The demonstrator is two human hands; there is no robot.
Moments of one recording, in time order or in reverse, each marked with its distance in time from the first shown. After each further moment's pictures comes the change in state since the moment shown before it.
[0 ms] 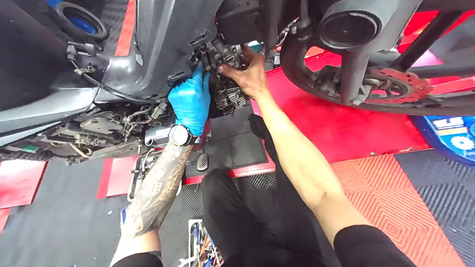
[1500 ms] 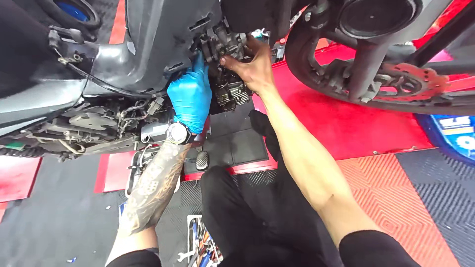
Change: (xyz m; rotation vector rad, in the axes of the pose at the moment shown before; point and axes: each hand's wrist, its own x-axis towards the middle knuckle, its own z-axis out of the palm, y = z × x) left_hand -0.001 -0.001 0.002 0.040 -0.062 0.038; right_hand 0.001 -0.002 -0.001 -0.018 -0.016 0.025
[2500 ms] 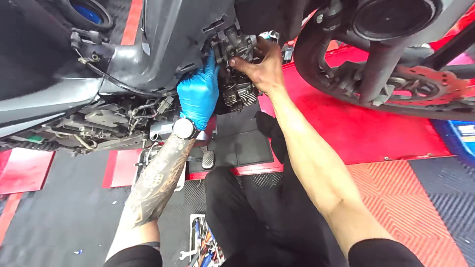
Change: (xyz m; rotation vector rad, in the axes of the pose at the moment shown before) left_hand 0.001 -0.010 0.011 -0.017 0.154 0.111; right_hand 0.001 -0.002 -0.003 -0.014 -0.013 -0.037
